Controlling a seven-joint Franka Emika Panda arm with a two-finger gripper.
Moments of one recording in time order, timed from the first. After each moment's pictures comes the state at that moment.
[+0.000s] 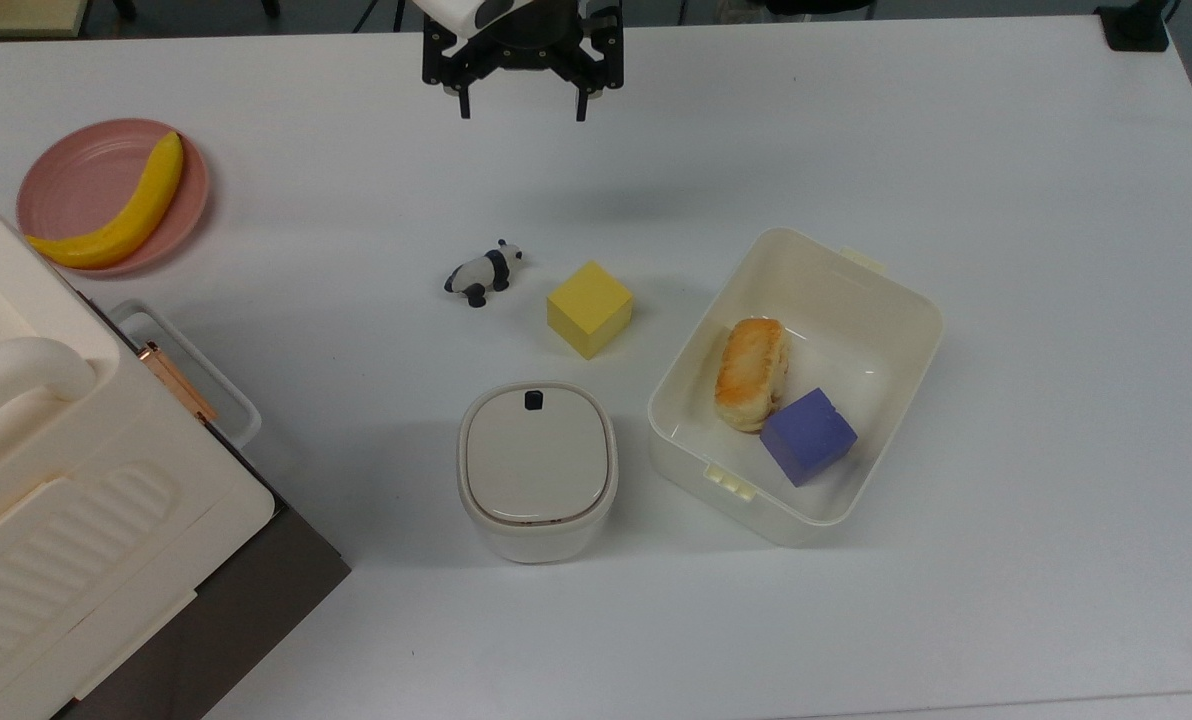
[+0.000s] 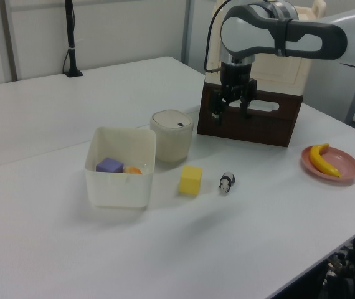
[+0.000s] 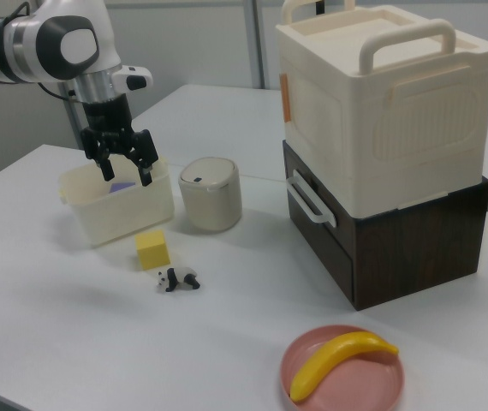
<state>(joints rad) 0.05 0.07 0.05 -1.68 -0.08 1.69 0.07</state>
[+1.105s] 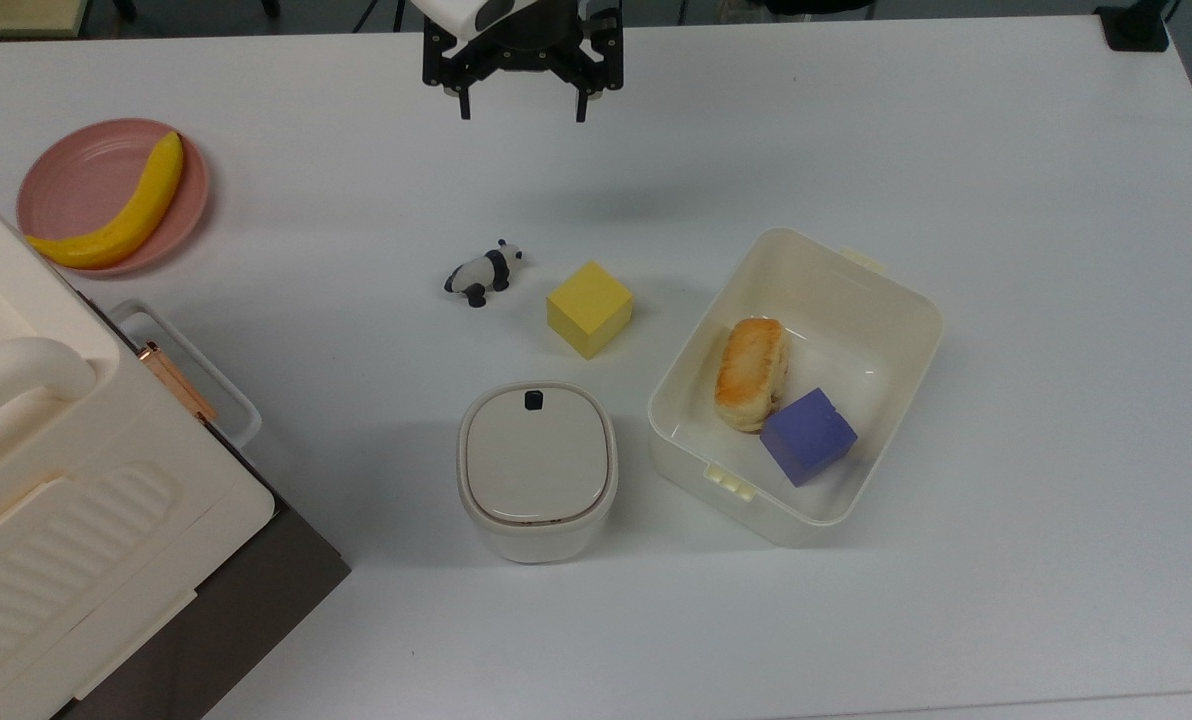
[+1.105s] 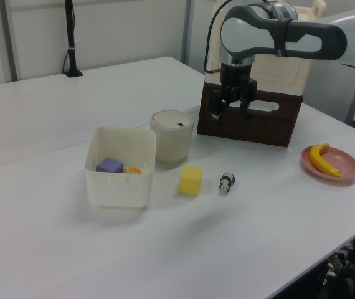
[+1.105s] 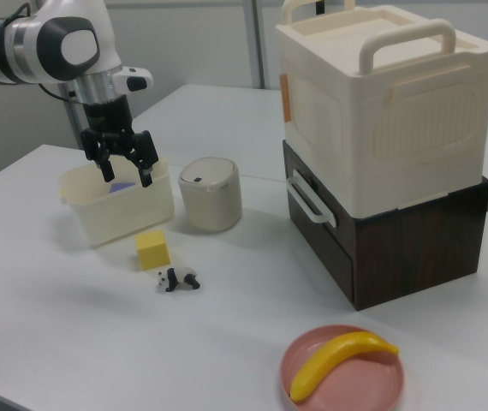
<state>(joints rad) 0.05 0.07 0.05 -1.68 -0.08 1.69 0.07</state>
